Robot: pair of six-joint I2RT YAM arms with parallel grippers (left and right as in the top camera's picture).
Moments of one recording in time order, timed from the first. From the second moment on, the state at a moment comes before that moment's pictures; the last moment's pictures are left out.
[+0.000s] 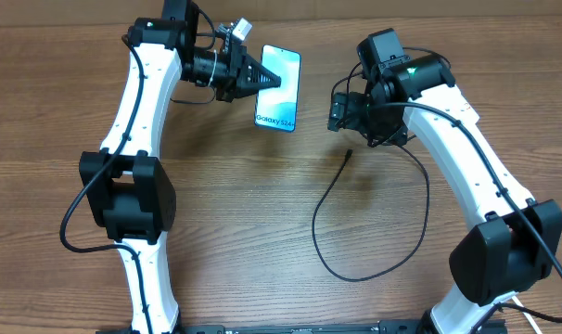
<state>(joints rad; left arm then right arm) -0.11 2.24 2.15 -1.25 1.19 -0.18 0.32 1.85 1.71 -1.19 -0.05 0.52</state>
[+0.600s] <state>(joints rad) -0.11 2.24 2.15 -1.15 1.17 -0.37 0.32 1.86 1.30 -0.80 0.00 0.70</state>
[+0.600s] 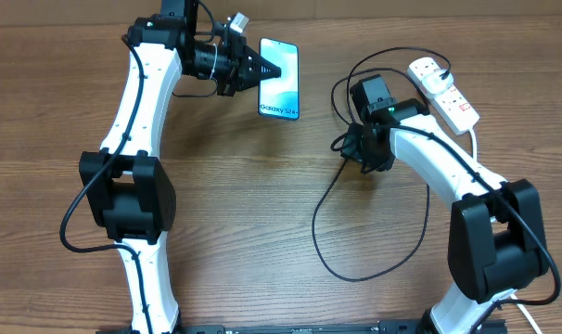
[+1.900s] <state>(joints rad) -0.11 2.24 2.15 -1.15 1.17 -0.36 0.36 1.96 1.23 -0.60 0.09 0.81</state>
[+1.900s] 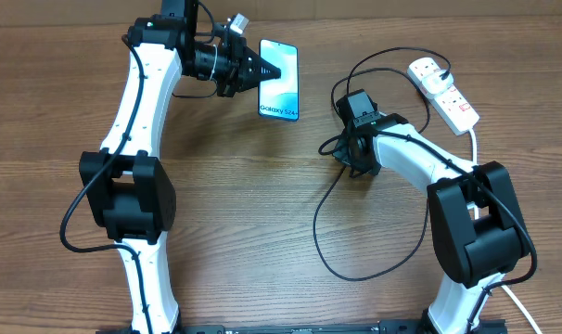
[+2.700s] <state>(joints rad) -0.11 2.24 2.15 -1.15 1.29 -0.35 0.21 1.84 1.26 -0.72 -0.32 0.69</state>
